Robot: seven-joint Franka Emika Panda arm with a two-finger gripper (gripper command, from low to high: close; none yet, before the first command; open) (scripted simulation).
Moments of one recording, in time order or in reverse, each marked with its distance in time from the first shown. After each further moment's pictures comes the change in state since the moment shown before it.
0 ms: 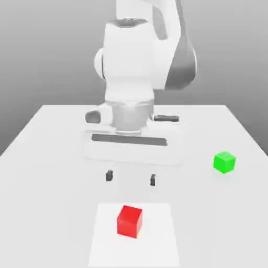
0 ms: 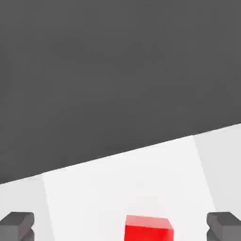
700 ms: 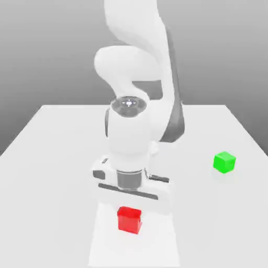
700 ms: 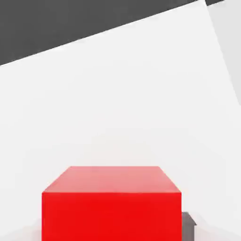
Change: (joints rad) arm 0.000 0.147 -0.007 -0.033 -0.031 0.104 0.049
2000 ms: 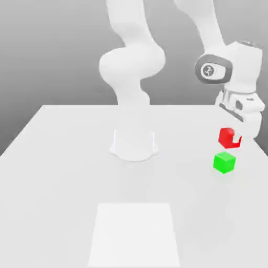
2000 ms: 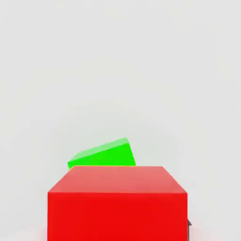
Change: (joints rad) arm 0.818 -0.255 0.479 -0.191 0.148 -0.055 -0.952
